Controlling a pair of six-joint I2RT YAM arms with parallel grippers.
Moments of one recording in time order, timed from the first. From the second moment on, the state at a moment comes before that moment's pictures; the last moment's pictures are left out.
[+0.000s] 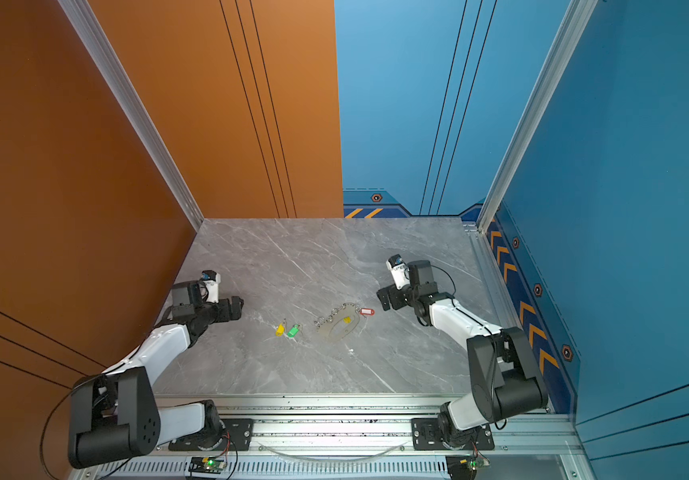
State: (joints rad) left arm 0.19 1.28 0.57 -0.04 0.18 0.03; right arm 0.23 1.47 0.73 0.00 -0.15 -0.09
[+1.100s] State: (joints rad) left arm -0.01 1.56 0.37 0.84 -0.05 -0.01; right arm 0.21 1.34 0.39 0.54 0.13 -0.03
